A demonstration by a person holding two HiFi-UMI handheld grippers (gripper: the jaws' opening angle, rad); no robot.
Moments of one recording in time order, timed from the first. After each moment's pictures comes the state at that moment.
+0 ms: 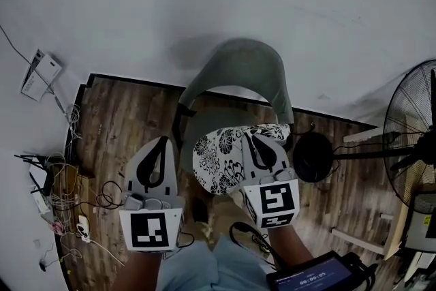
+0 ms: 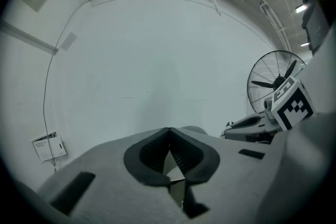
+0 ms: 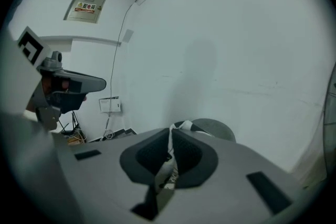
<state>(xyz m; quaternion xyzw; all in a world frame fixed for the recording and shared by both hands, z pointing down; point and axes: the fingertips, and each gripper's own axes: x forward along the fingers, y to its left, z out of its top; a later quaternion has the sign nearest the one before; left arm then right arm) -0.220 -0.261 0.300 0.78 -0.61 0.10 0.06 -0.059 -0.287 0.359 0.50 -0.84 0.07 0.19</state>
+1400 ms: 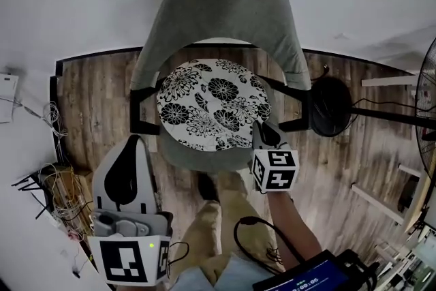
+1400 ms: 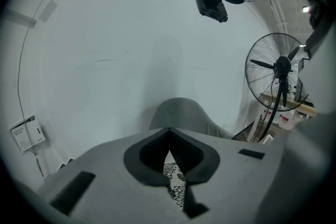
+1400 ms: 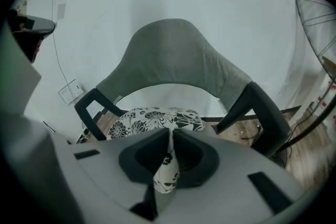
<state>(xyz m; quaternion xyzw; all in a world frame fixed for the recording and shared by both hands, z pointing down) -0.156 -0.357 0.447 0.80 -0.55 0.19 0.11 0.075 -0.315 0.706 0.58 -0.69 0.34 0.26</state>
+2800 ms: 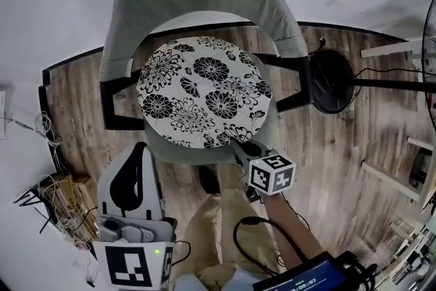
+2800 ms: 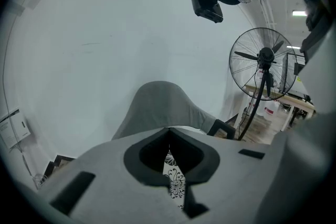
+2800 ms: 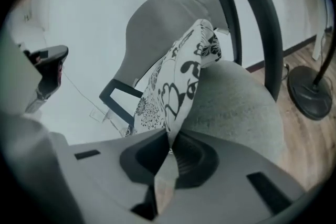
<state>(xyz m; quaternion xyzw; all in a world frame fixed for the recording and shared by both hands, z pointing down) -0.116 -0.310 0.519 0.84 -0.49 0.21 0.12 0.022 -0.205 0.798 0.47 -0.70 0.52 0.13</state>
